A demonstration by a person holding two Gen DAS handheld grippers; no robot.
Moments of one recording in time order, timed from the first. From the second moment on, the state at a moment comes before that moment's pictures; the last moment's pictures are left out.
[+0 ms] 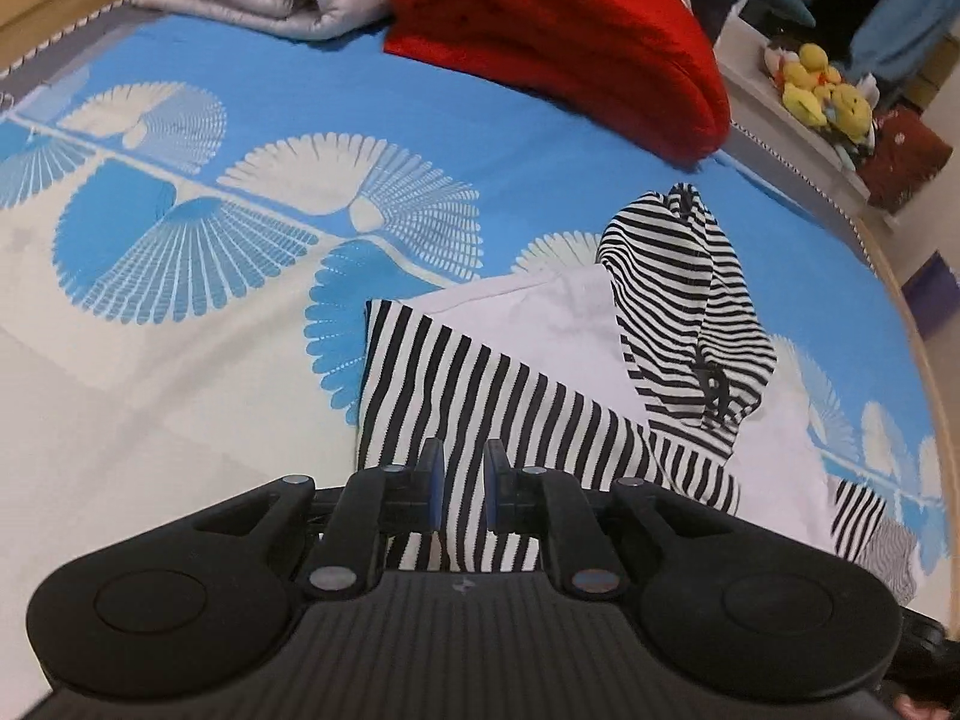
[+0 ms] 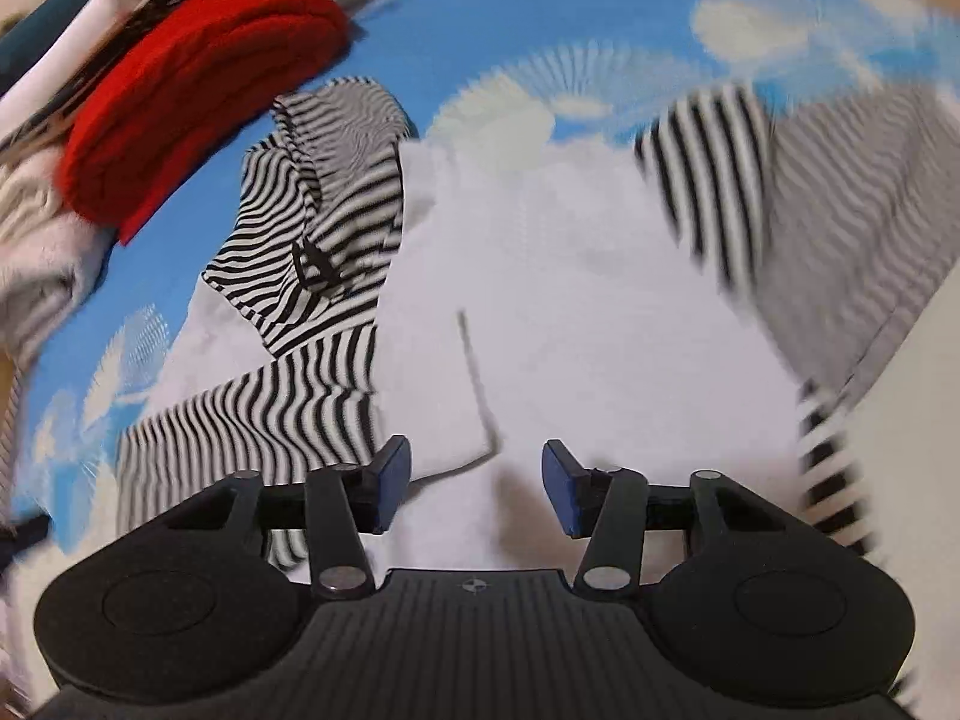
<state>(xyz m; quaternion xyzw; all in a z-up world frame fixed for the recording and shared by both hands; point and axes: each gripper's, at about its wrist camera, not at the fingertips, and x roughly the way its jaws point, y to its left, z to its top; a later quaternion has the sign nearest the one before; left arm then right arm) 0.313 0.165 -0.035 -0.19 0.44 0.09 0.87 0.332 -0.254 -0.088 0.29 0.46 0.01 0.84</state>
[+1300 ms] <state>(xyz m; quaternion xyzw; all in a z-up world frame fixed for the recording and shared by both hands) 0.317 0.130 -0.143 -0.07 0.60 0.04 0.80 0.336 -0.313 -0.128 0.39 0.47 -0.10 0.78</state>
